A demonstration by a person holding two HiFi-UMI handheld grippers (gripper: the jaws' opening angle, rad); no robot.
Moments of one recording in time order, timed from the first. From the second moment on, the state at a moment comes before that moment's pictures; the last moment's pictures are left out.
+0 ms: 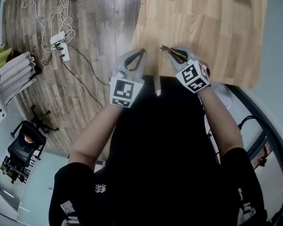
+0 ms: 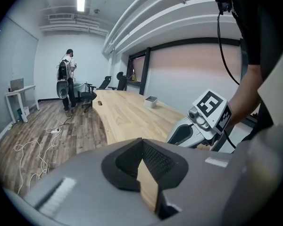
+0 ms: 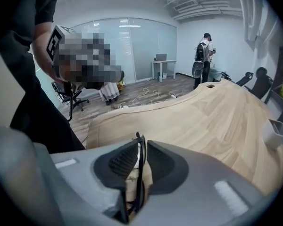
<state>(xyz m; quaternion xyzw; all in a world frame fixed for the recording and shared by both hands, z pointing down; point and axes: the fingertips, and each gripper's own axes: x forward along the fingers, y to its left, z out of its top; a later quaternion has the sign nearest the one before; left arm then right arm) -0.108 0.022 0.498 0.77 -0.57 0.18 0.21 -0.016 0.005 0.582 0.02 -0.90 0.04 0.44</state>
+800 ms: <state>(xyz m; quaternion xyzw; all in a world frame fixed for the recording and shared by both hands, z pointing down) -0.059 0.004 0.522 0.82 -0.49 0.15 0.26 -0.018 0.007 0.543 -0.03 -0.94 0.00 0.35</state>
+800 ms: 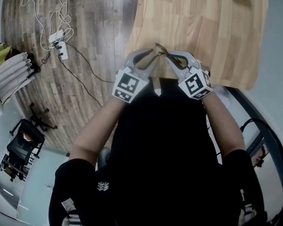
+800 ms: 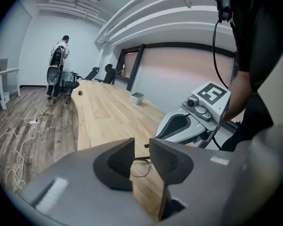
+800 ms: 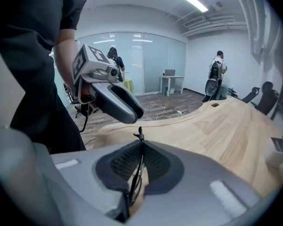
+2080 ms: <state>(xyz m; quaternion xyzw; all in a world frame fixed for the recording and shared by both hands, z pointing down) 0.048 -0.001 0.478 0.90 -0.36 0.15 0.21 0.053 0.001 0.510 0.06 -0.95 -0.01 0.31</state>
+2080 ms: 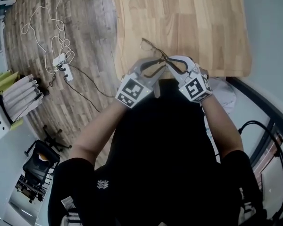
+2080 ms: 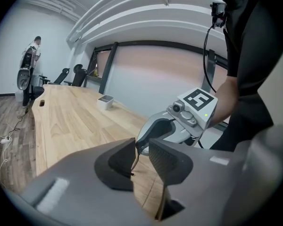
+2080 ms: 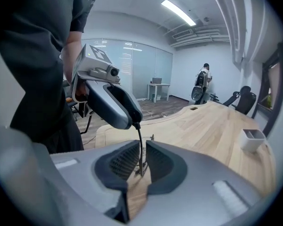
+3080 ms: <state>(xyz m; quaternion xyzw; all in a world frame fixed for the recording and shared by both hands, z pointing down) 0.113 0.029 0.459 0.92 -0.31 0.16 0.19 0.095 0.005 0.564 0.11 -0.93 0.09 0.34</state>
